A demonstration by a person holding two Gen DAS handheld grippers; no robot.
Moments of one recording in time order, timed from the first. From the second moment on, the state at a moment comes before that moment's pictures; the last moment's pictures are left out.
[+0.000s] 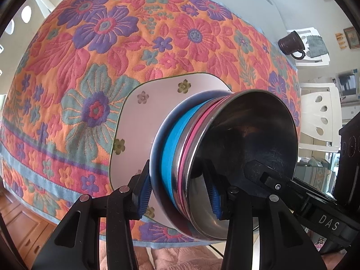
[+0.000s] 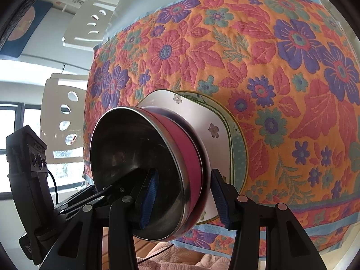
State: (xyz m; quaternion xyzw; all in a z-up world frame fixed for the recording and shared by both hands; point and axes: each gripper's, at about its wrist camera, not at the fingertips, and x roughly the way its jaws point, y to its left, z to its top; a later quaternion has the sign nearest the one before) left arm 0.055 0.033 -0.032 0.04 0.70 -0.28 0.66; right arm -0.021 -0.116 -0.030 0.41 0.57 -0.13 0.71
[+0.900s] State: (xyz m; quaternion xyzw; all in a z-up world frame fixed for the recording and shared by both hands) left arm 0.010 0.078 0.019 0.03 0.61 -0.23 0.76; right arm -0.021 -0.058 0.001 0.15 0.59 -0.03 0.79
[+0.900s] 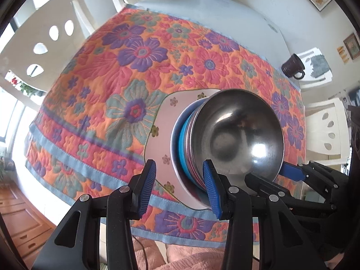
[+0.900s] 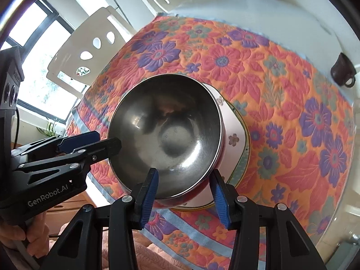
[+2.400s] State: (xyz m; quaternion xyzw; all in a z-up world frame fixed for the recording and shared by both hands) left arm -0.005 0.094 0.011 0.04 0.56 -0.17 0.81; right arm -0.041 -0.022 0.001 0.06 0.52 -0.02 0.85
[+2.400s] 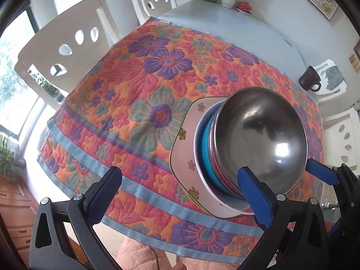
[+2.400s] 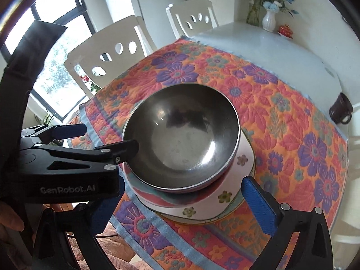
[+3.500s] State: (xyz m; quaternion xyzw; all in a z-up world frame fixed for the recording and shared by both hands) left arm 0.010 0.097 0.012 0.06 0.56 -0.21 0.80; right arm -0.042 -0.027 0.000 0.11 0.51 -0.08 0.85
